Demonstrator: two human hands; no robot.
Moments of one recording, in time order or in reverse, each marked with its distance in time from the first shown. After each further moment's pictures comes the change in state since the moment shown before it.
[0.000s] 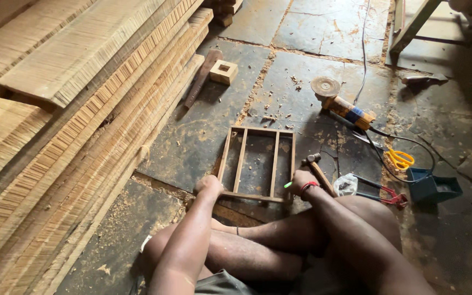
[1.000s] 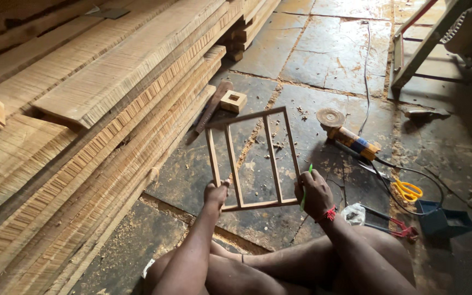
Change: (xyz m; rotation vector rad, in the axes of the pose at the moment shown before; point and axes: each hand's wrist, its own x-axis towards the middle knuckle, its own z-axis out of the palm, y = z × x) left_hand -0.021 0.008 -0.039 -1.235 0.161 0.060; right_hand -0.071 -0.026 -0.069 0.282 0.959 -0.669
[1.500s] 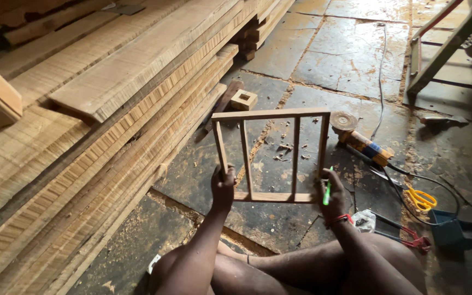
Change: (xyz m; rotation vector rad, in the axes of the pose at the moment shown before) left_hand -0.019 0.023 0.004 -0.202 0.089 0.596; right_hand -0.009 0.034 0.024 0.724 0.093 0.406
